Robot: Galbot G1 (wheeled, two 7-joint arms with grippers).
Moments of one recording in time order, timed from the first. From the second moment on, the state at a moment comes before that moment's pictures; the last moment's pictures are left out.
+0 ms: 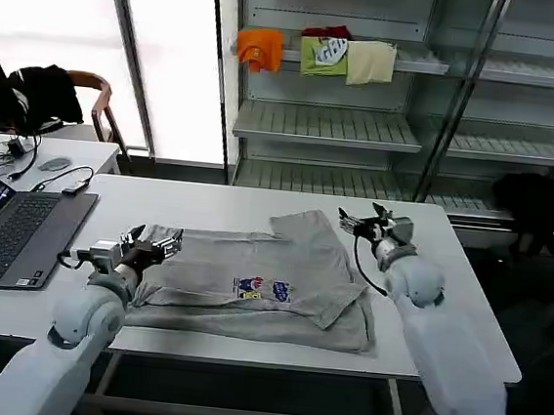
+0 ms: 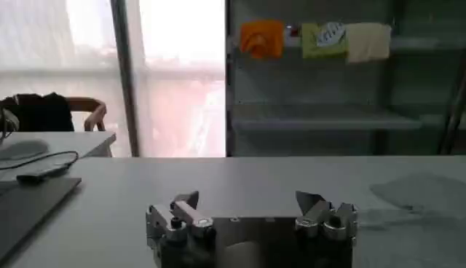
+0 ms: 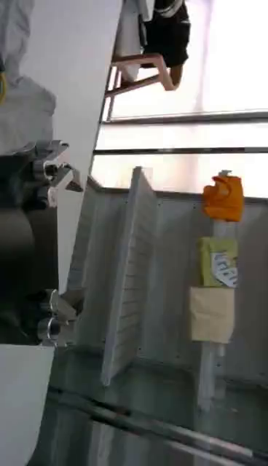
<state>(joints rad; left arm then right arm) 0.87 -1.03 -0.32 -1.71 -0.64 0.51 -0.25 -0.43 1.22 0.10 1.28 0.43 -0.44 -0.01</state>
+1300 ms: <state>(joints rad) 0.62 -1.10 -0.29 -1.25 -0.53 0.57 -0.11 -0.22 1.43 0.05 0.80 0.24 -0.47 -0.18</state>
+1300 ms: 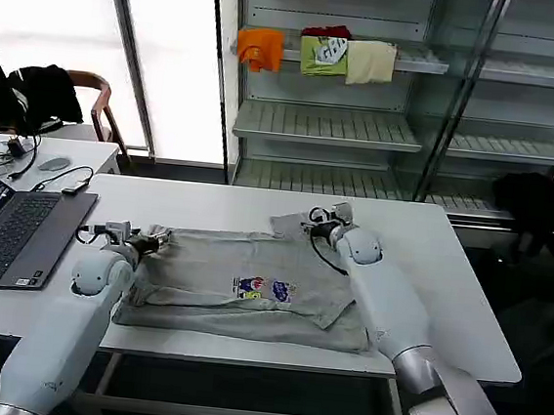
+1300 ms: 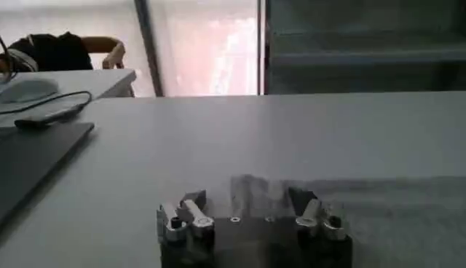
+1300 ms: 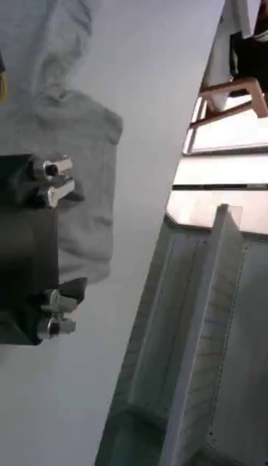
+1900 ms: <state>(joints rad) 0.64 -1.09 -0.30 -1.27 -0.52 0.55 -0.08 -0.25 1.40 0.04 0.85 0.26 -0.44 -0.20</state>
